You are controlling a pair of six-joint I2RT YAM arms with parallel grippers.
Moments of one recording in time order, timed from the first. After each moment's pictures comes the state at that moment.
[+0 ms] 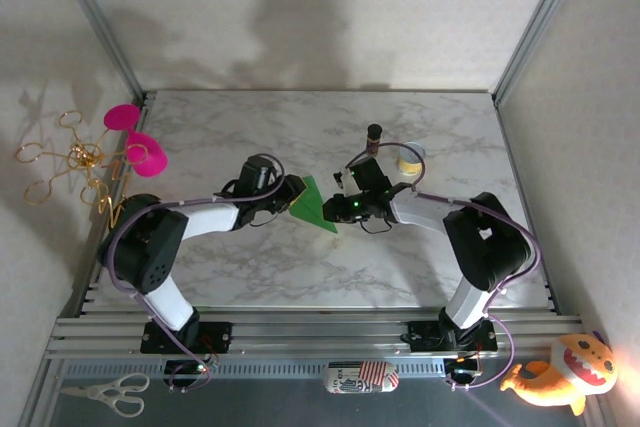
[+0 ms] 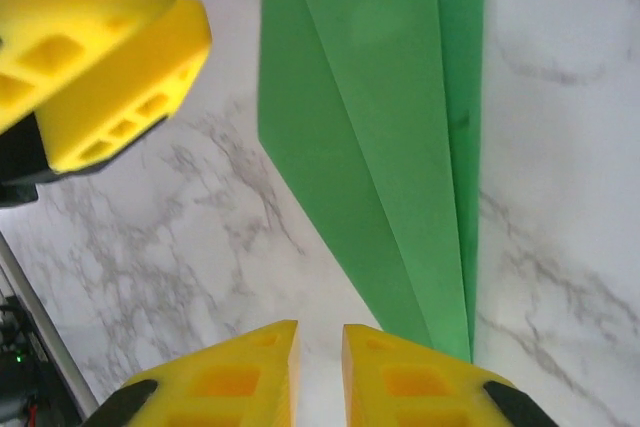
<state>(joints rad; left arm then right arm) -0.47 1.69 0.78 0.26 0.31 -1.17 0.62 1.71 0.91 -0.14 -0.50 0.51</state>
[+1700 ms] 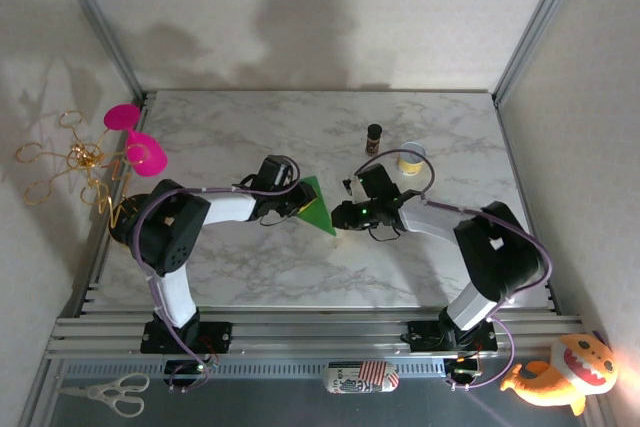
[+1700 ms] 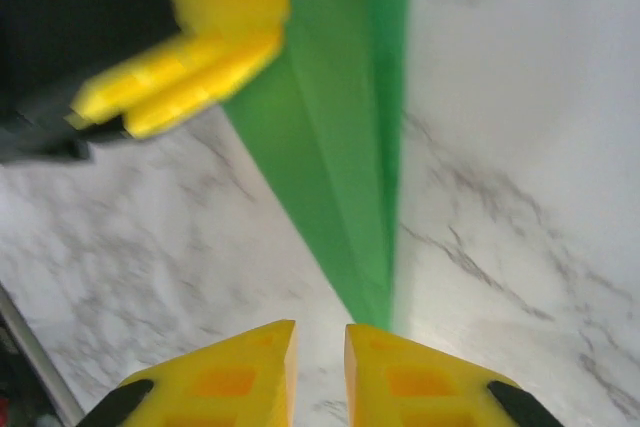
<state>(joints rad) -0.51 1.82 0.92 0.10 0.32 -1.10 0.61 1.60 0.82 -0.14 -0.45 0.51</state>
